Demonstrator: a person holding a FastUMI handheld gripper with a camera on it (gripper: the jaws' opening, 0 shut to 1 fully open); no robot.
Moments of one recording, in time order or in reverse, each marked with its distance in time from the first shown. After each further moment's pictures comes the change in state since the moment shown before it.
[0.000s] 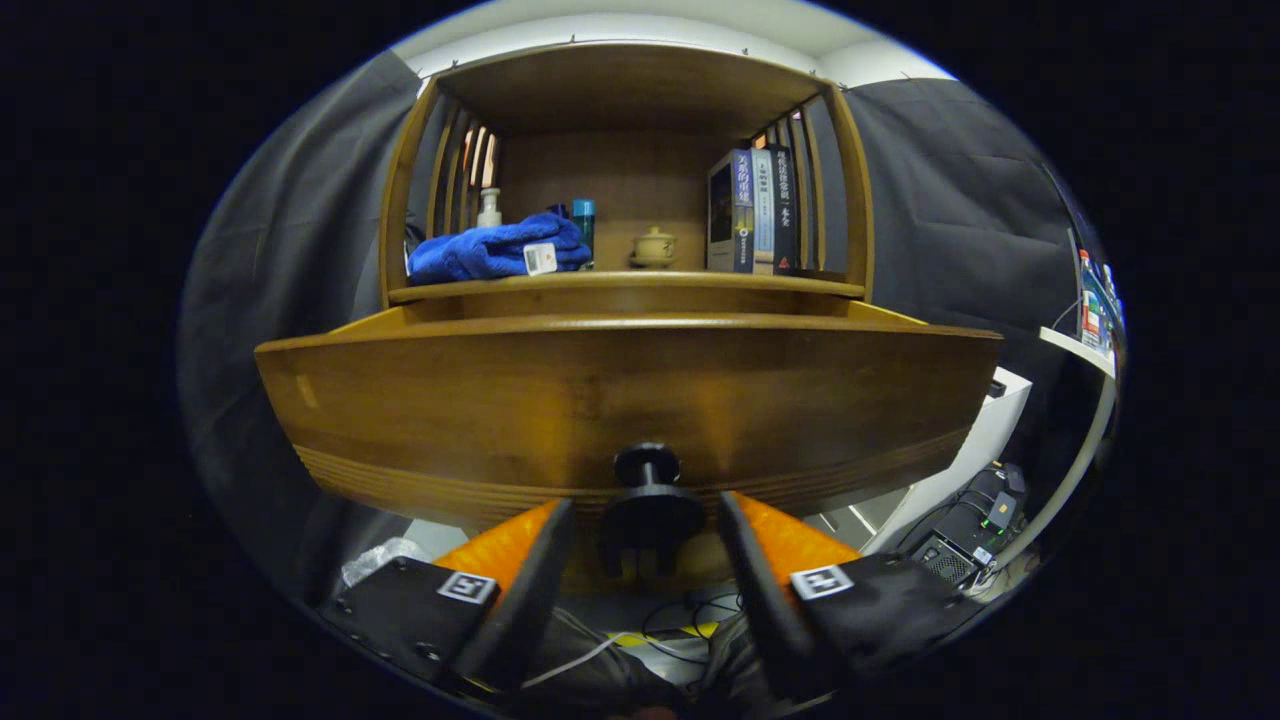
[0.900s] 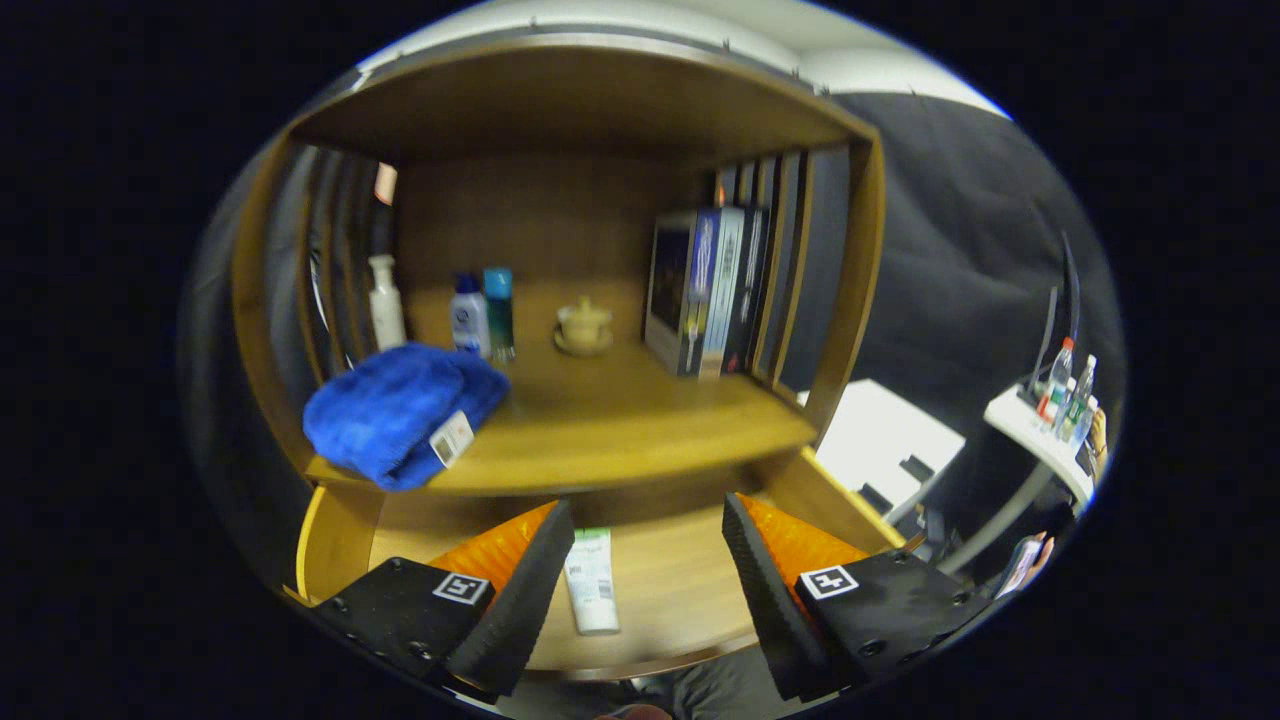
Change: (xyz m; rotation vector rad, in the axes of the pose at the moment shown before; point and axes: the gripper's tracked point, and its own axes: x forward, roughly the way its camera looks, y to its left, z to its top) arm 0.069 -0.043 0.192 0.091 0.277 -0.256
